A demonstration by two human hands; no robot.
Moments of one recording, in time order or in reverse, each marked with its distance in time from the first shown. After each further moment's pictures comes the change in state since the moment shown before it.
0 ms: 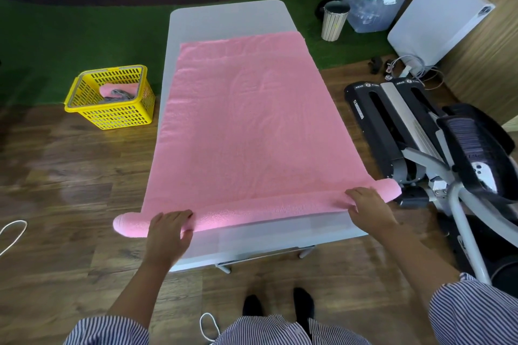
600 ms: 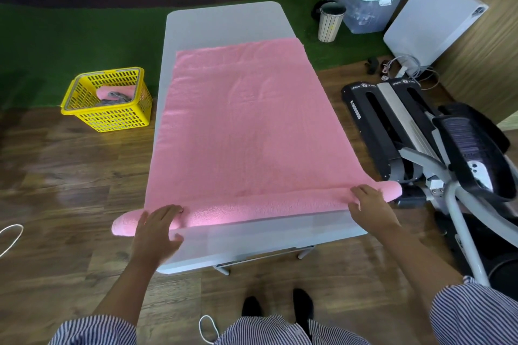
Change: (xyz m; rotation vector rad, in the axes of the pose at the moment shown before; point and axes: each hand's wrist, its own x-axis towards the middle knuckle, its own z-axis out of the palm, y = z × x) left_hand 0.002 -0.030 0.004 0.019 -0.043 -0.011; right_hand -0.003 0.009 0.003 0.023 -0.040 0.131
